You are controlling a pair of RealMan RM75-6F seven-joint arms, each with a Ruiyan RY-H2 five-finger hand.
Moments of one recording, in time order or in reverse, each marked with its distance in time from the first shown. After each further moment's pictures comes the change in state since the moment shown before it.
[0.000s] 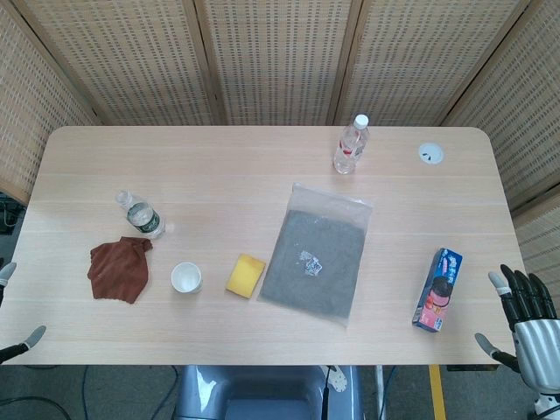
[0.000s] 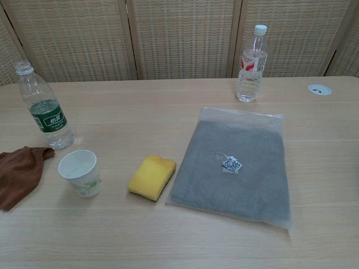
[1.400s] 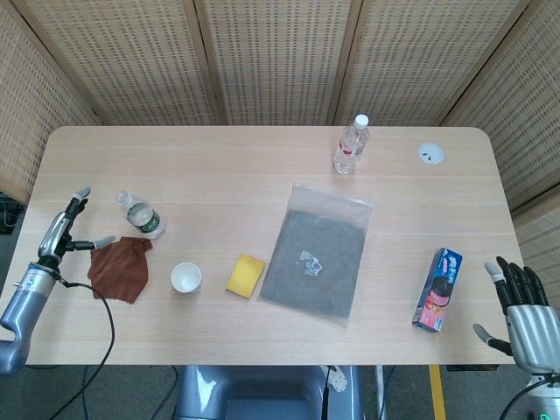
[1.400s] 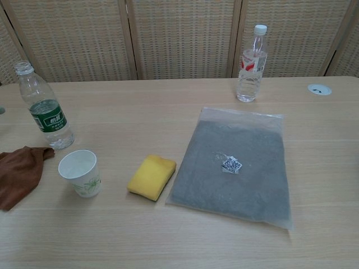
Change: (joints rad) left arm -0.569 -0.484 -0.156 1.006 -0.146 -0.756 -1.339; right arm 0.052 -0.022 0.033 0.000 0.136 -0.142 -0.038
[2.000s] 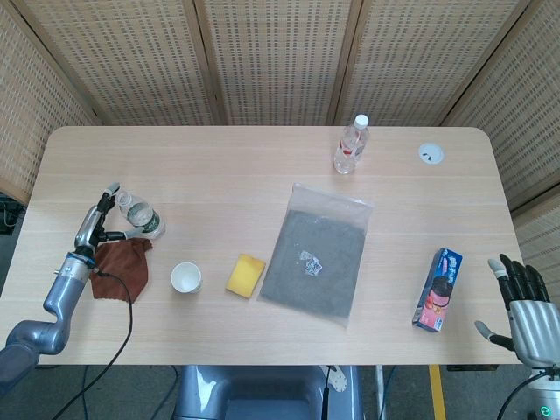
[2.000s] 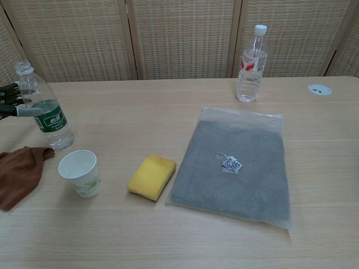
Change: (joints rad) left arm -0.102 -0.182 -0.039 0.157 -0.046 -0.088 -0.034; right arm 0.017 0.002 0.011 0.008 0.052 -0.045 0.032
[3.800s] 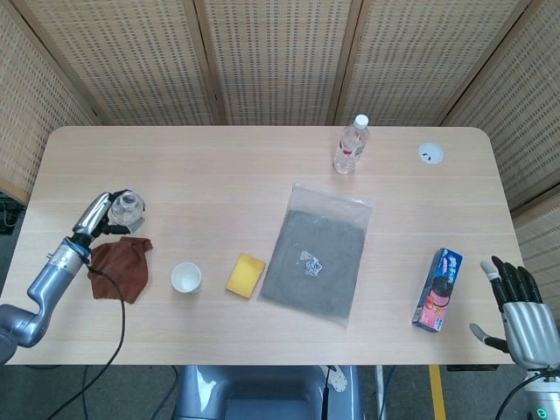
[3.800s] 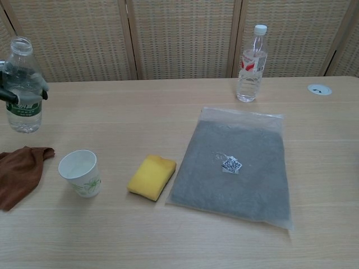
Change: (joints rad) left arm -0.052 0.172 0.130 -0.107 0.171 0.150 0.176; right arm 0.004 0.003 -0.023 -0.020 -0.033 0.012 -0.008
